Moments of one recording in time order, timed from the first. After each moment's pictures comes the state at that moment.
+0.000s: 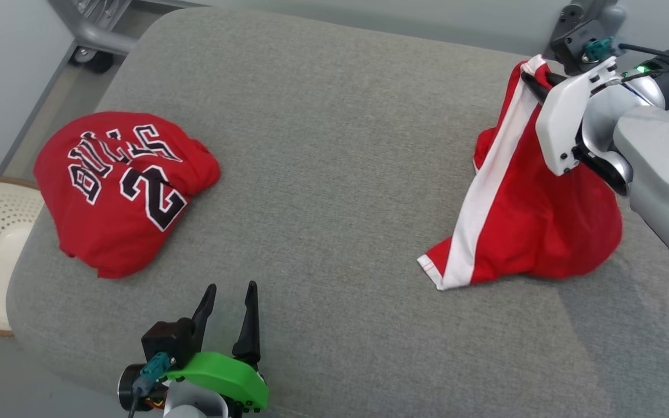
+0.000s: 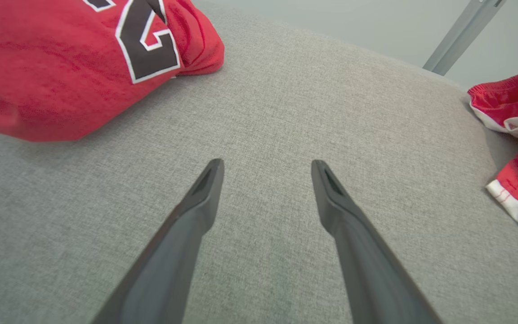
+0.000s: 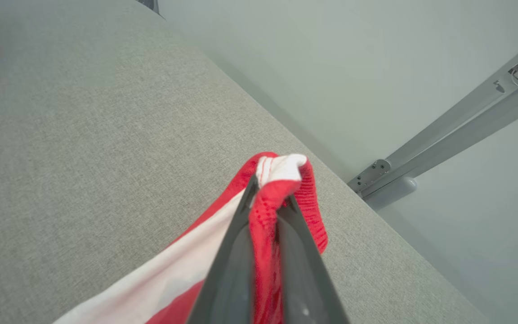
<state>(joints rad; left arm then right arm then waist) -0.14 0.05 -0.31 0.43 -0.44 0.00 -0.26 -1.17 -0.47 1.14 0.90 0.81 0.13 0.04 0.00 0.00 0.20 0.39</state>
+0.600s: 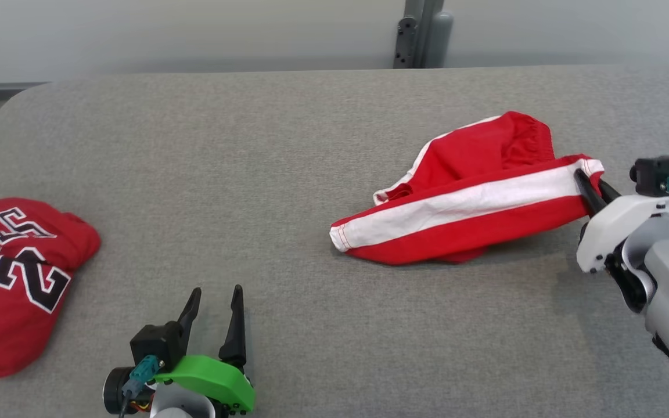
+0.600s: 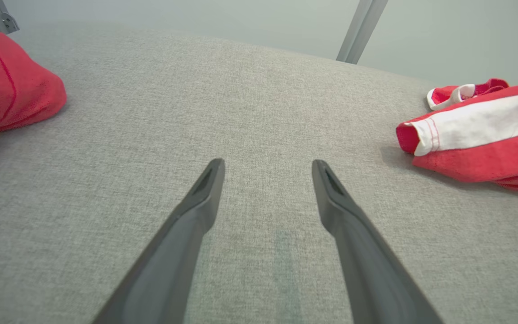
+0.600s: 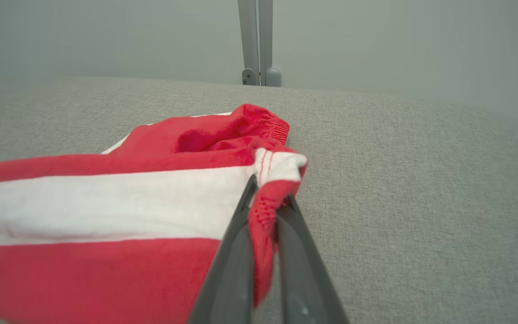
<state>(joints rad) -0.13 0.05 -0.24 0.45 -0.36 -0.03 -0.26 -0.77 -0.46 0.77 0.98 0.87 0.13 -0.26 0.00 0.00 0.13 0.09</state>
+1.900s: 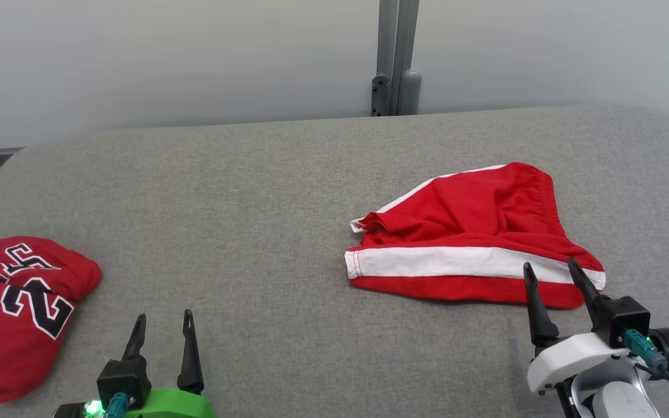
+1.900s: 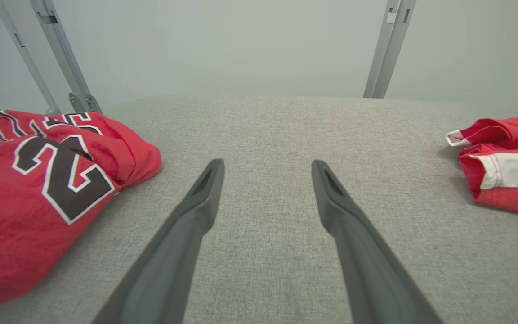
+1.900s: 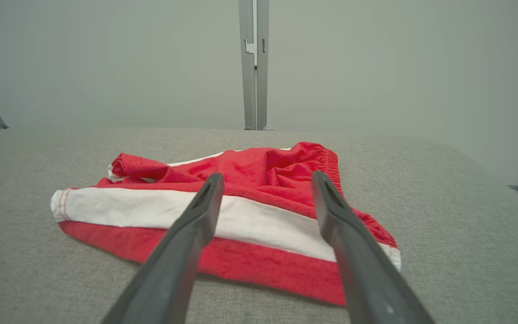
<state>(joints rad) 0.00 0.05 -0.08 0.32 -0.15 0.04 -0.26 -0.08 -0.05 -0.04 0.29 0.03 0.13 -0.26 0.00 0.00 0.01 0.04</state>
